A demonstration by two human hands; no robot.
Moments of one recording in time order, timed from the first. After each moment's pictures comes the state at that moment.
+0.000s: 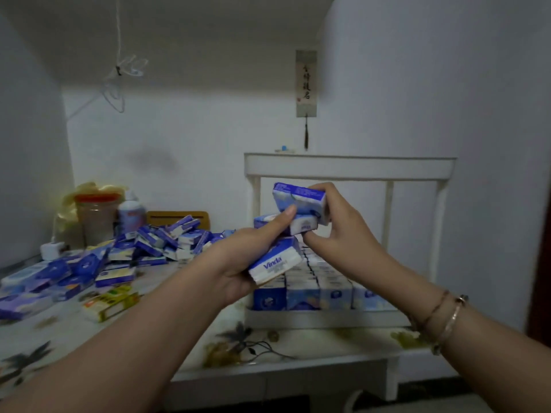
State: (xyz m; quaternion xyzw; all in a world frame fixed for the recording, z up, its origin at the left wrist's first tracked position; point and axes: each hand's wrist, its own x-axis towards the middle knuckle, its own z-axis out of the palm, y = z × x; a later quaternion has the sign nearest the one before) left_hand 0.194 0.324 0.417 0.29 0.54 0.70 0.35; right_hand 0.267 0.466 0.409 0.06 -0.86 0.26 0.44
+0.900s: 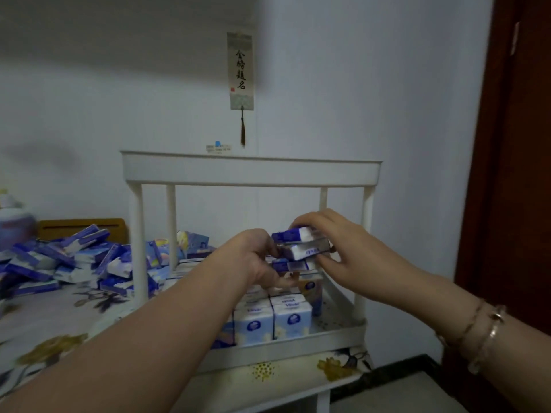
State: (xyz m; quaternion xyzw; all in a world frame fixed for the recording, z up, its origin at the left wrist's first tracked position) left_hand 0.176 0.509 0.414 0.07 0.57 0.67 0.47; right_hand 0.330 0.586 0.412 -0.03 -0.94 0.06 0.33
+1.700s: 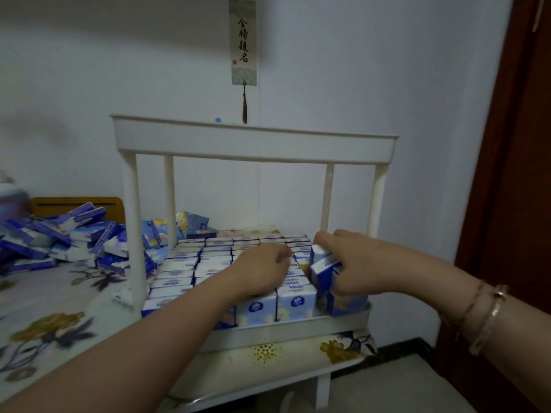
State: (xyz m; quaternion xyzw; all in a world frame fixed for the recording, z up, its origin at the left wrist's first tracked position) left_hand 0.161 0.504 0.356 0.54 0.81 0.24 0.05; right_hand 0.322 0.592 0.399 -0.21 -0.97 0.04 0.05
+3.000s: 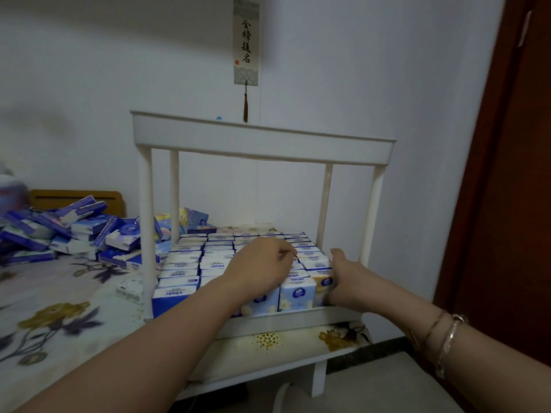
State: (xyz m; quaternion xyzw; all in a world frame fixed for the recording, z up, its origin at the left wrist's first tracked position) left_hand 0.169 0.488 0.348 0.55 0.77 0.33 0.01; right_hand 0.311 0.583 0.354 -0.35 -0.91 0.19 0.07
